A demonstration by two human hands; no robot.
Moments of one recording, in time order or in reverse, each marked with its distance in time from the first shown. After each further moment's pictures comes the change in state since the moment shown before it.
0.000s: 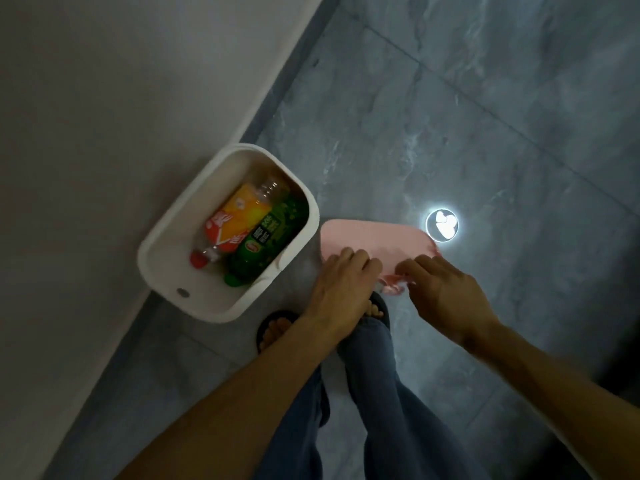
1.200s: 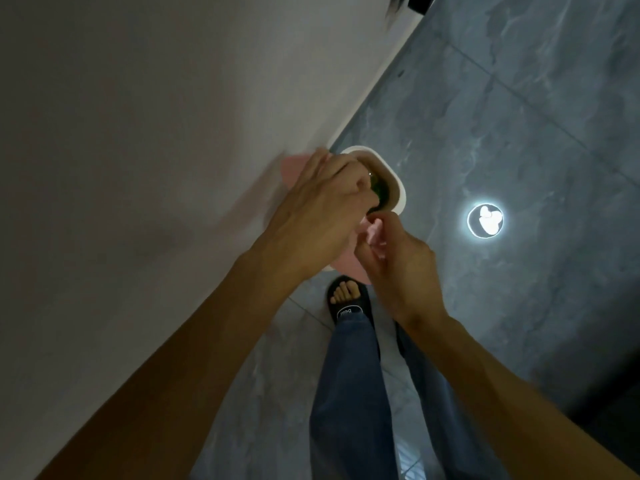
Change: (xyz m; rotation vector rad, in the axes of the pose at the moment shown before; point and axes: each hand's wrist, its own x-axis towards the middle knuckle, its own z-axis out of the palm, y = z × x) left_hand -0.141 -0.058 -0.258 0.231 0.160 0.059; right_hand -0.009 -0.241 -0.139 0.692 0.279 0.151
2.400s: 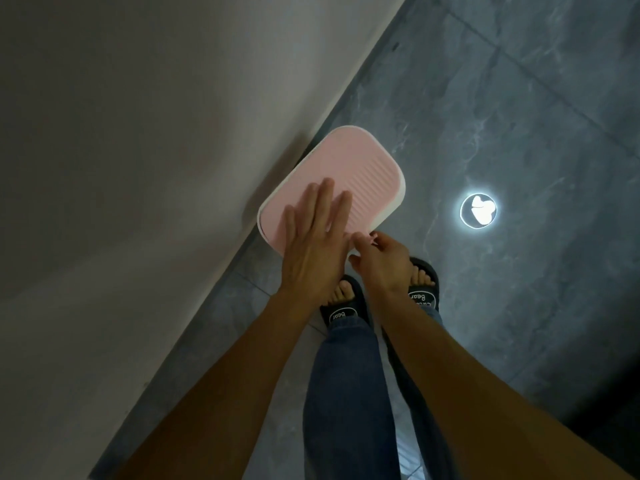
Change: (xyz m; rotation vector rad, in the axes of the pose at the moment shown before) left_hand -0.008 0.000 0.195 -0.047 0.008 -0.375; right_hand 0.030 0.061 0.088 0.583 0.102 0.786
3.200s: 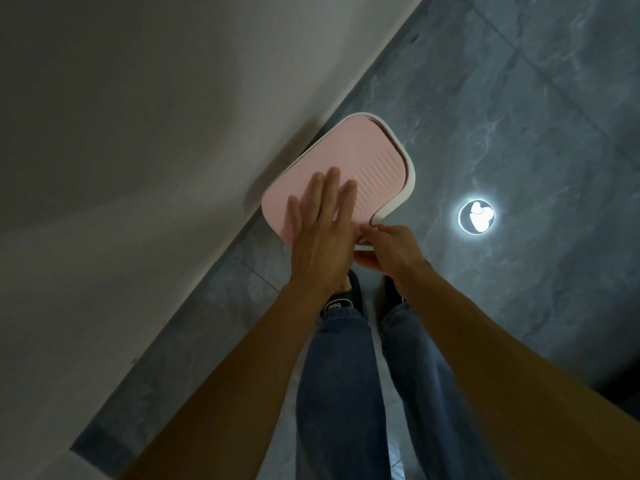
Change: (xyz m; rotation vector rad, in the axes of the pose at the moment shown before) left_hand -0.002 0.014 0.010 -0.035 0.081 -0.129; right_hand 0.018 -0.017 -0.019 -0.188 -0.328 0.111
